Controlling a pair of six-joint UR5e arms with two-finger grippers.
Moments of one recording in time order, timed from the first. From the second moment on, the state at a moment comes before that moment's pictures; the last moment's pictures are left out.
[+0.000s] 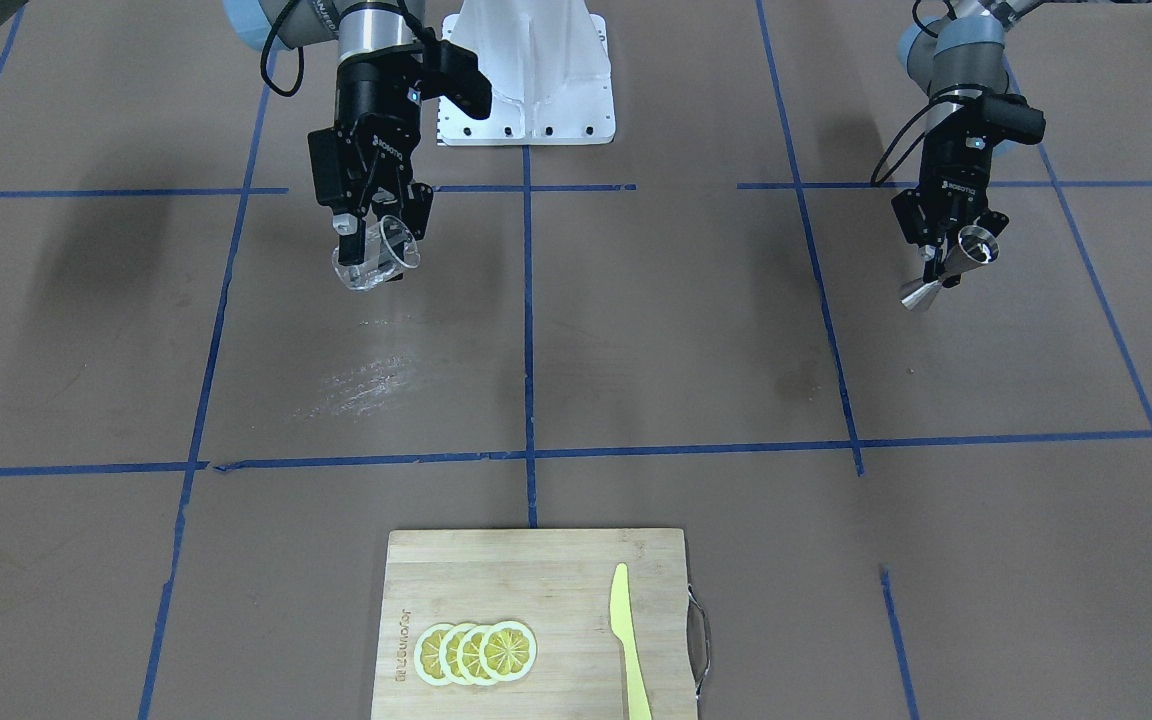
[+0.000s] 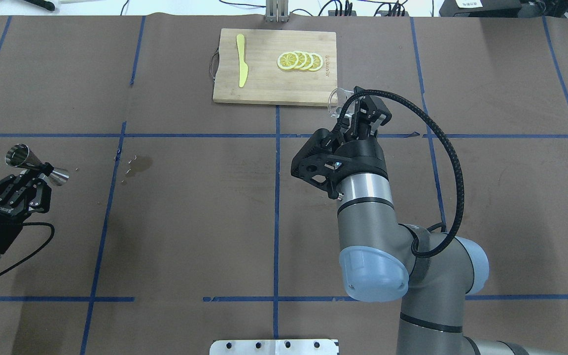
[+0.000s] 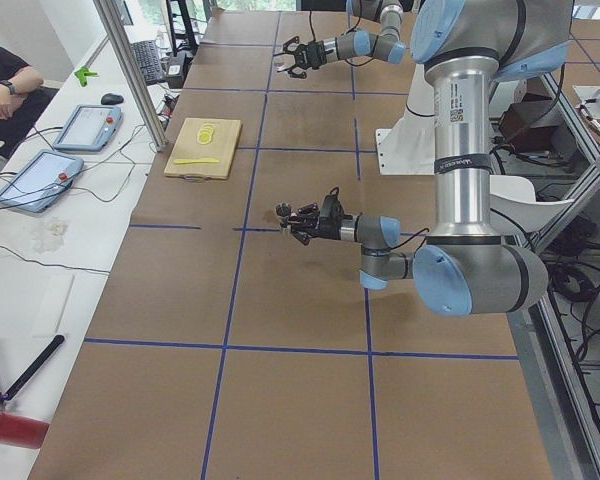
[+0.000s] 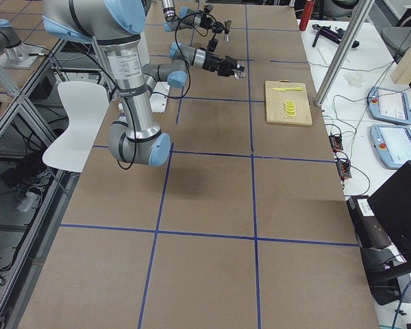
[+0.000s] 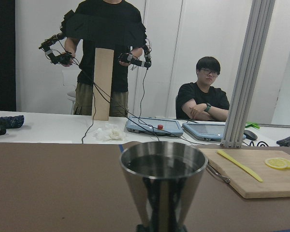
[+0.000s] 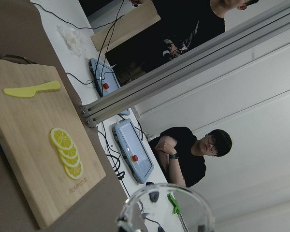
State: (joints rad) left arm -0.25 -1.42 -1.53 -3.38 -0.57 -0.81; right arm 0.27 -1.12 1.96 -1.34 0.47 0.12
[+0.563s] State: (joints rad) left arm -0.23 -1.47 -1.49 -3.35 -0.57 -0.79; right arm 0.27 -1.12 1.96 -1.34 0.47 0.12
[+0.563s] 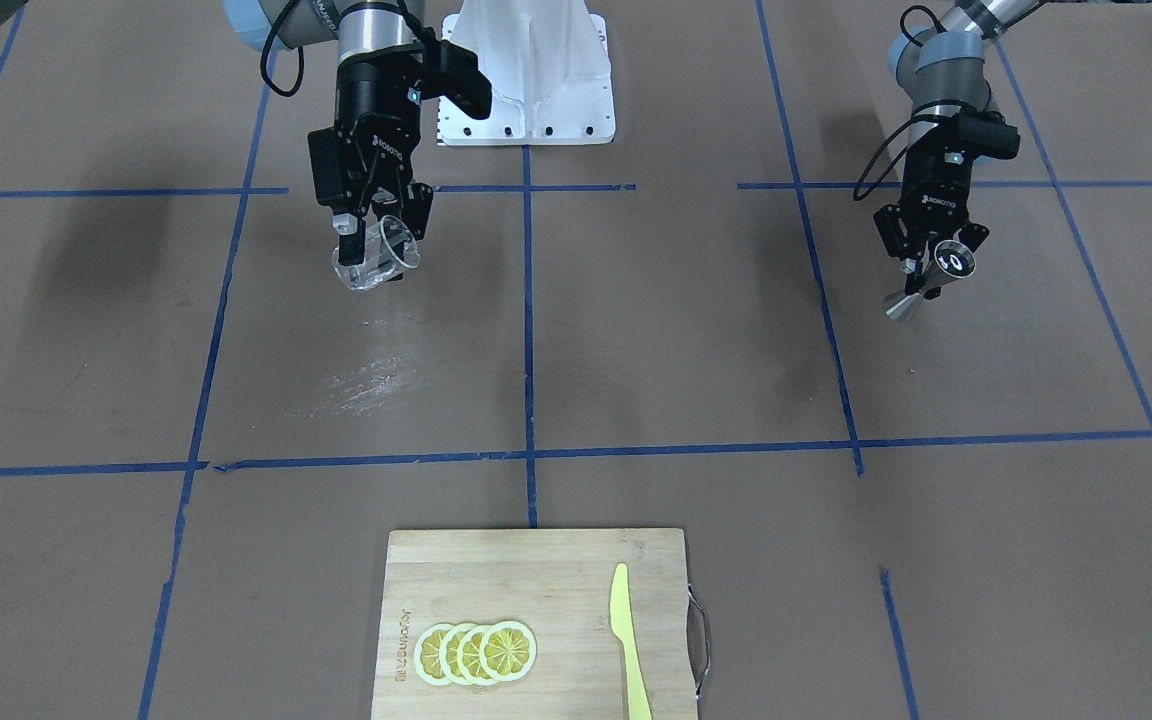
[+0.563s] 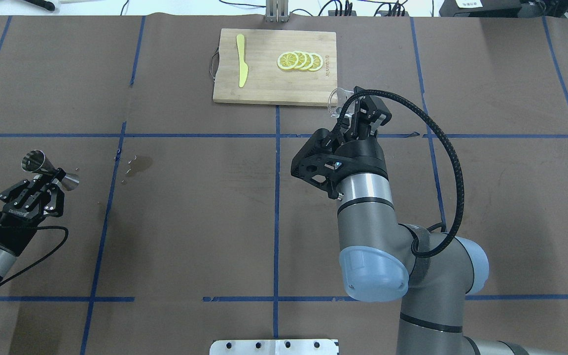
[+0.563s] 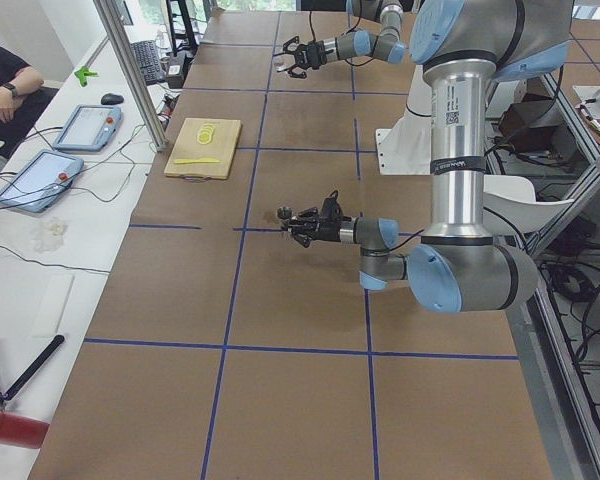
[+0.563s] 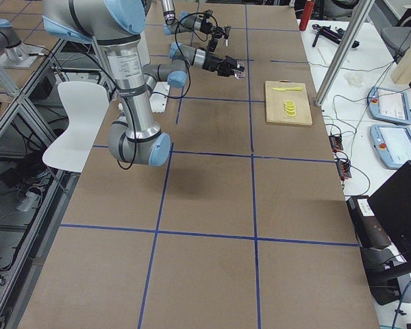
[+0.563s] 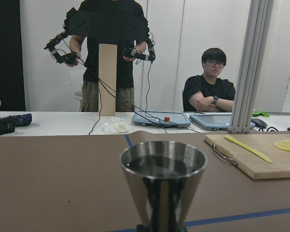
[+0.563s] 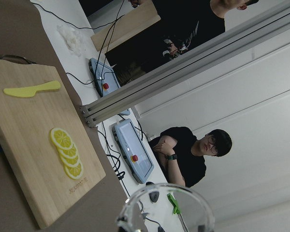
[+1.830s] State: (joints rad) left arm -0.21 -1.50 -1.48 -3.35 -0.63 -0.72; right arm 0.27 -1.12 1.96 -1.34 0.47 0.12
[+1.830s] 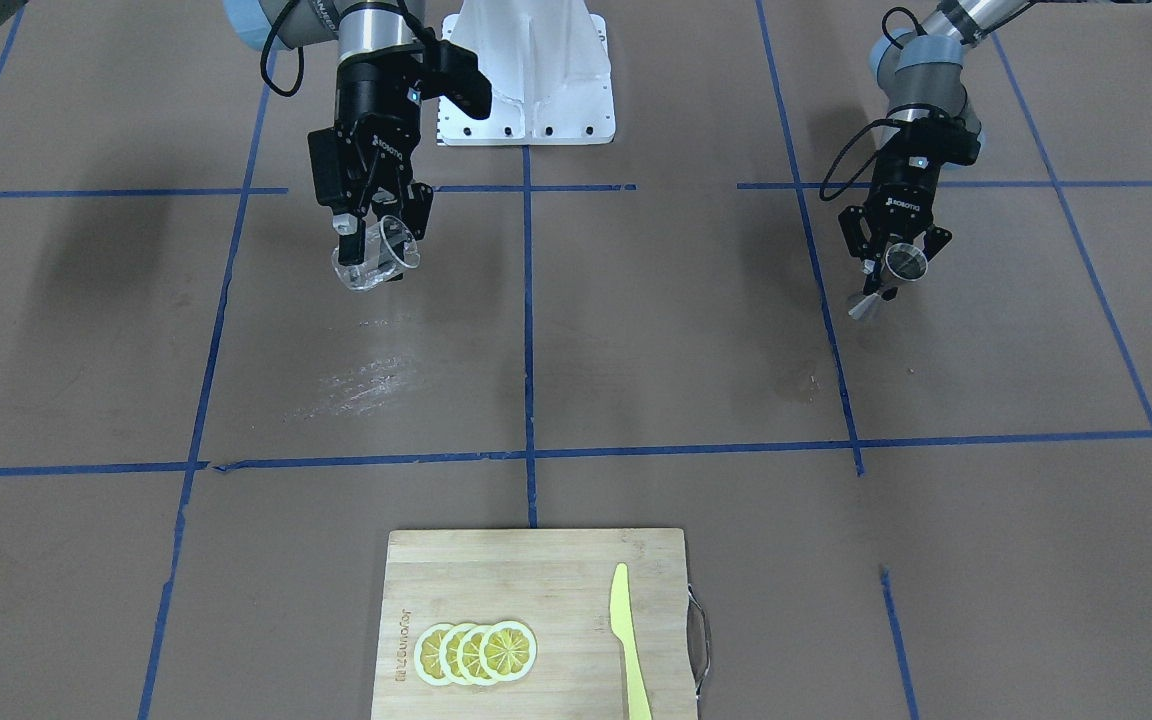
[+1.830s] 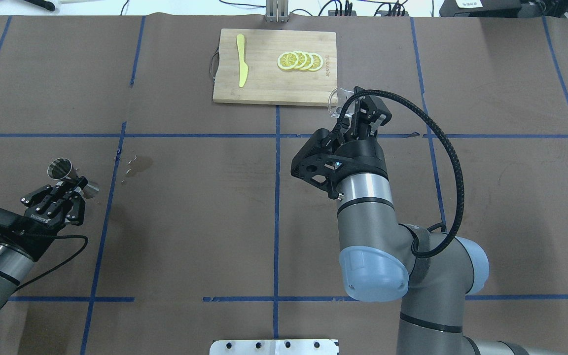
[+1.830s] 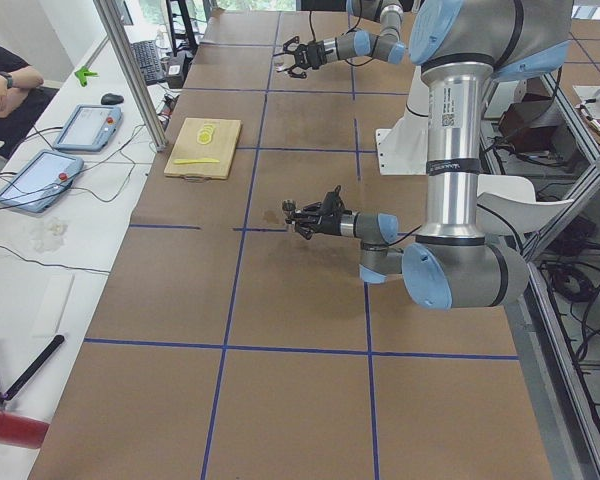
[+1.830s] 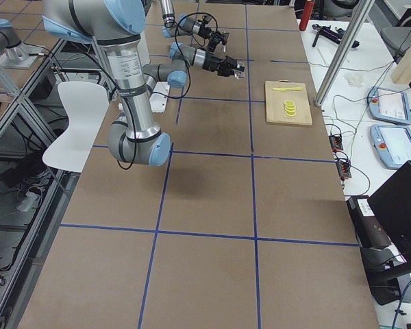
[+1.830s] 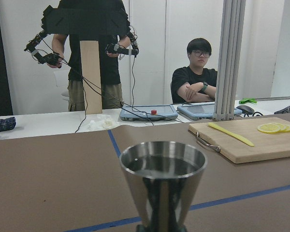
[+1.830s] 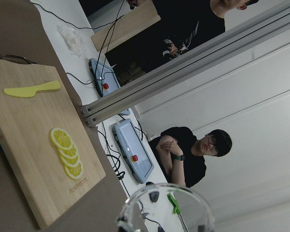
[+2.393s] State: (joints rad) left arm -0.21 -1.50 -1.47 -3.35 -0.65 -0.74; right arm 0.27 -1.12 1.96 -1.34 0.47 0.12
